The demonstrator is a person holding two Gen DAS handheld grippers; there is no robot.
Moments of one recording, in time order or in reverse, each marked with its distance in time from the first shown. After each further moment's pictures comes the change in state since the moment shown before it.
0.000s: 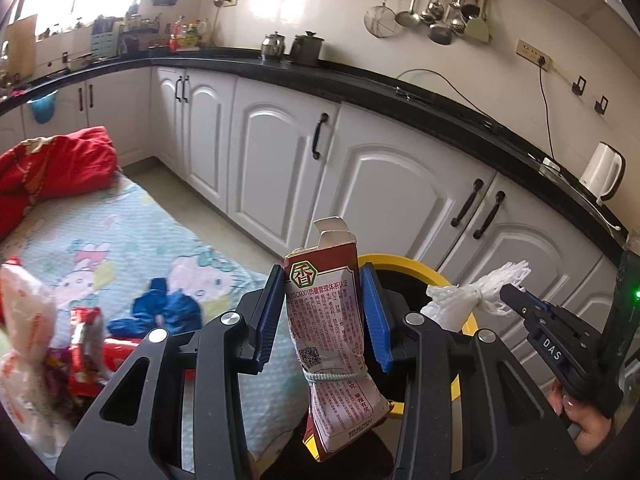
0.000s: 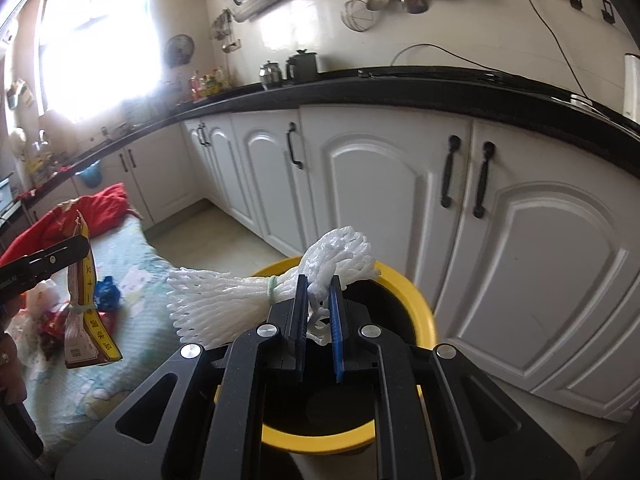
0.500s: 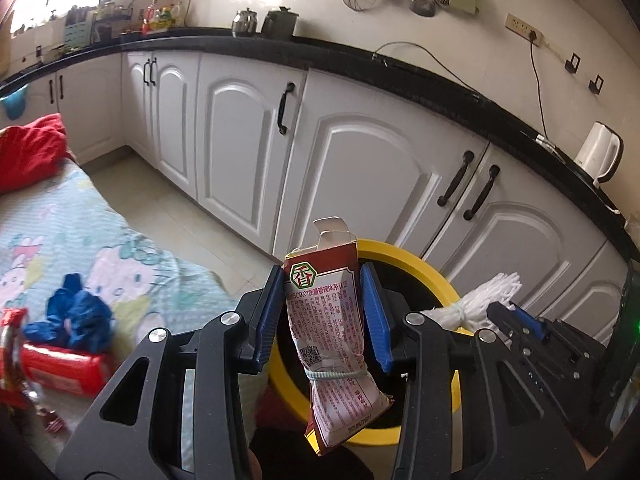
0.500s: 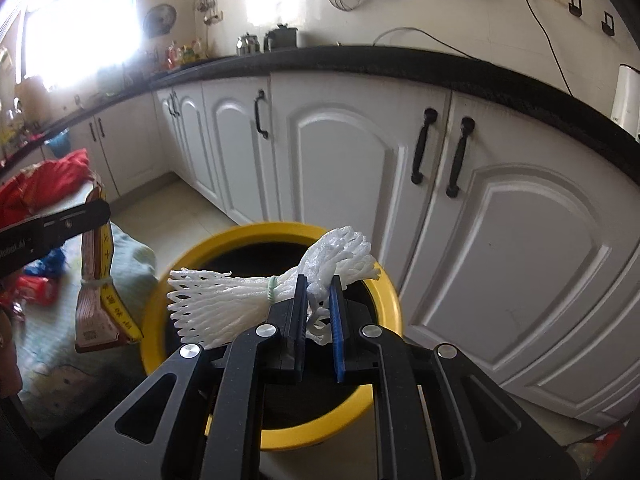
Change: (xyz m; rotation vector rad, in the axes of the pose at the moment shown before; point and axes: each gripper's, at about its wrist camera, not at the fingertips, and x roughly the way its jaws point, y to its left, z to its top) left arm 0.072 -0.036 -0.010 0.026 0.061 -0.056; right arm 0.034 -0.012 -0.023 -0.054 0.083 -0.129
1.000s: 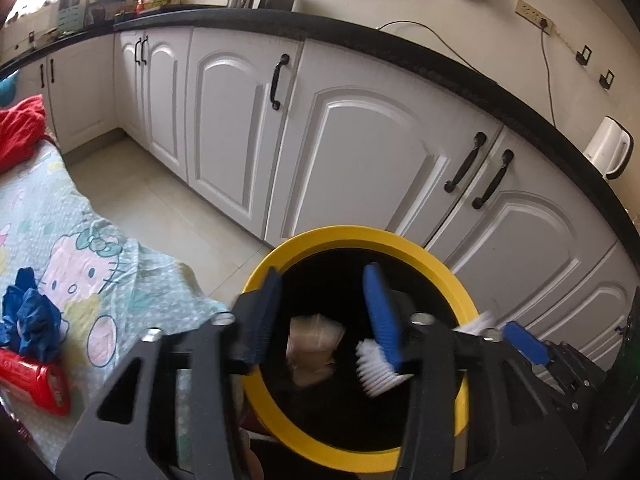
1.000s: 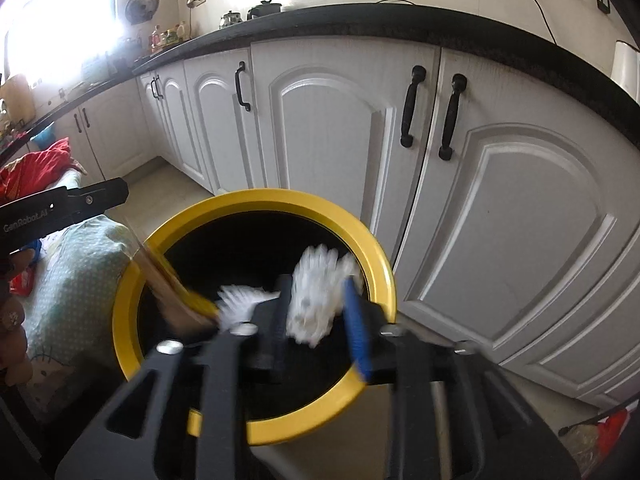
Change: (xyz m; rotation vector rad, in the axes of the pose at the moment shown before) left arm 0.043 -0.002 -0.001 -0.028 0.064 -0.008; right arm 0.019 -0.012 -0.015 0.043 0.058 -0.010
